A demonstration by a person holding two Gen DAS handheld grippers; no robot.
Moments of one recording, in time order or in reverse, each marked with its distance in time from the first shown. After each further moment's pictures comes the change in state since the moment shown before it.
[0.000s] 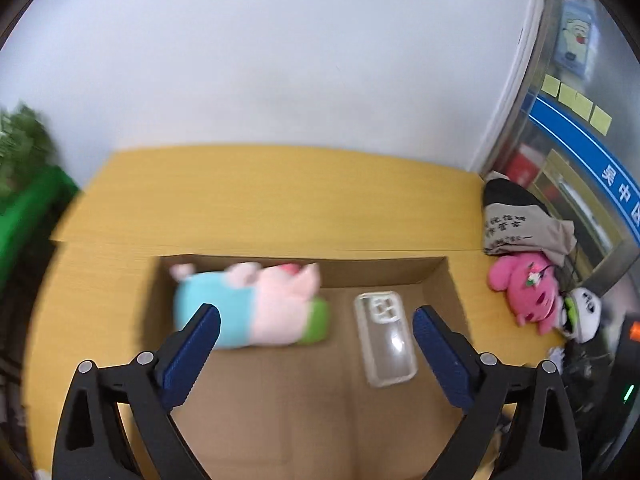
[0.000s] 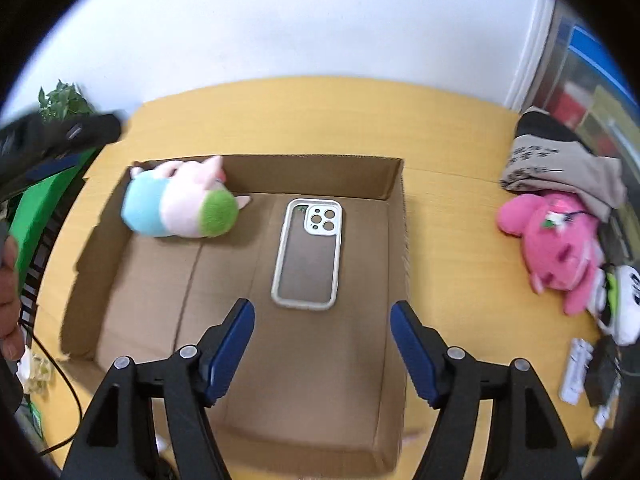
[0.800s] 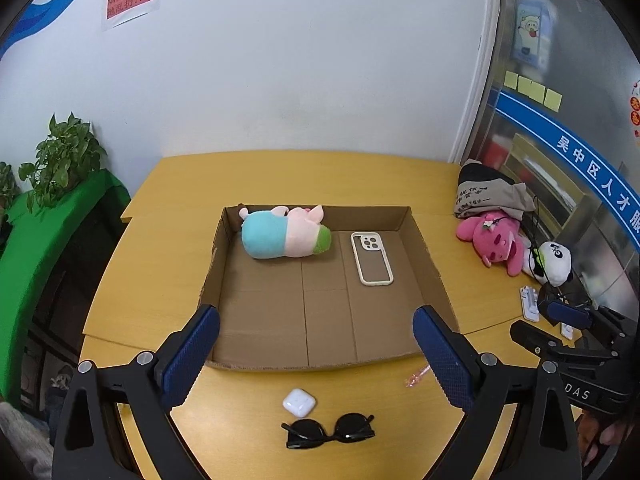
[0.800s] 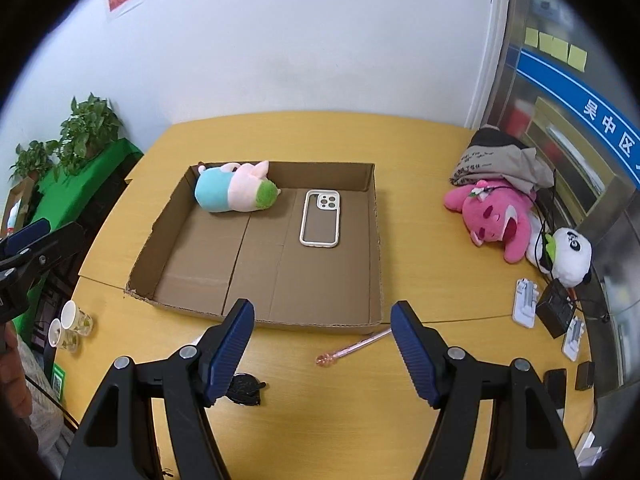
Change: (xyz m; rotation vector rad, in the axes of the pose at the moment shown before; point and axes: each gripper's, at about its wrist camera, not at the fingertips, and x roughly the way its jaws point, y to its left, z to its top) left arm -0.195 -0.037 -0.117 0.038 -0.033 0.043; right arm -0.176 0.023 -0.107 0.004 -0.116 -0.083
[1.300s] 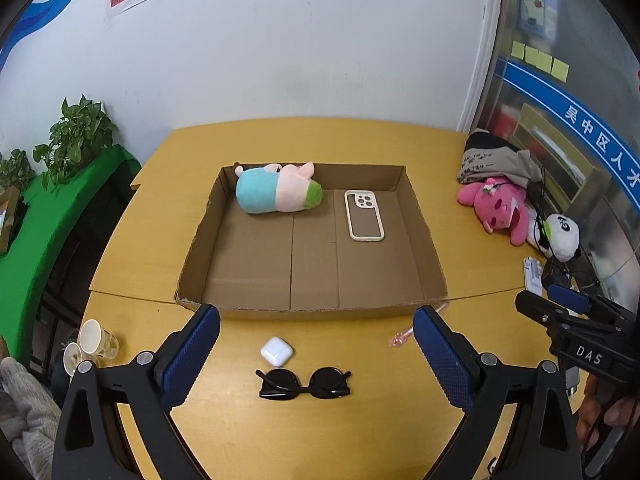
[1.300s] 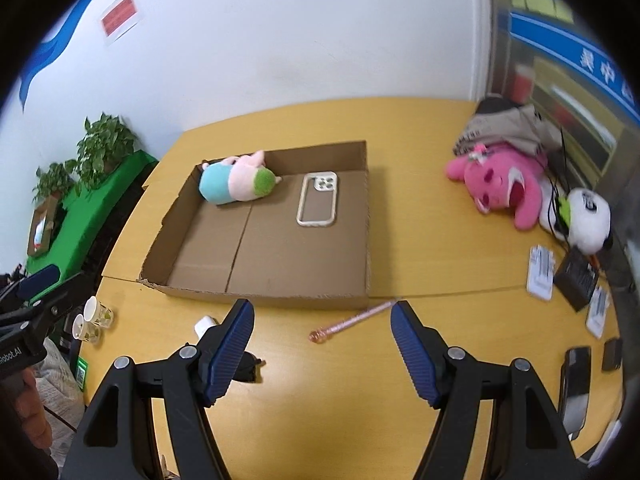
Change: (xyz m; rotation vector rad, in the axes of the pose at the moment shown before) left arm -0.007 -0.060 -0.044 0.011 0.093 0.051; right arm 0.002 -0.072 -0.037 0.091 0.026 0.103
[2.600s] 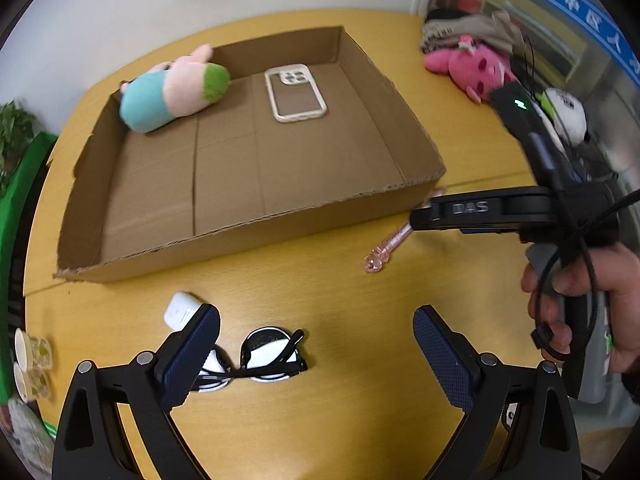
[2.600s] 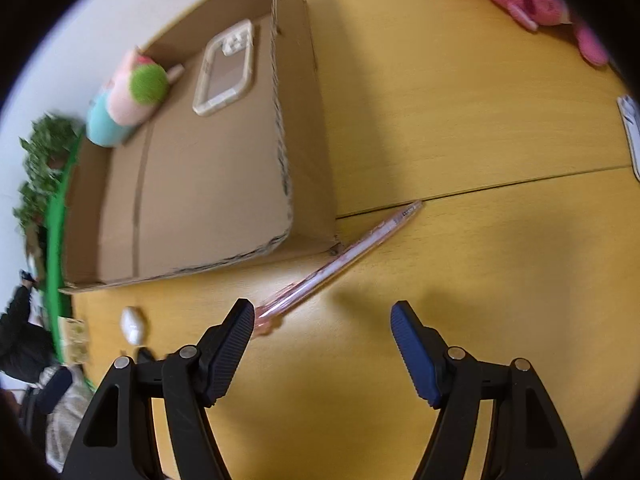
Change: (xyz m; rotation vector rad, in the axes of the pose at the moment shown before) left arm 0.165 -0.079 -0.070 0.230 0.306 -0.088; right arm 0.234 -0.086 -0.036 0.167 0.459 -0.047
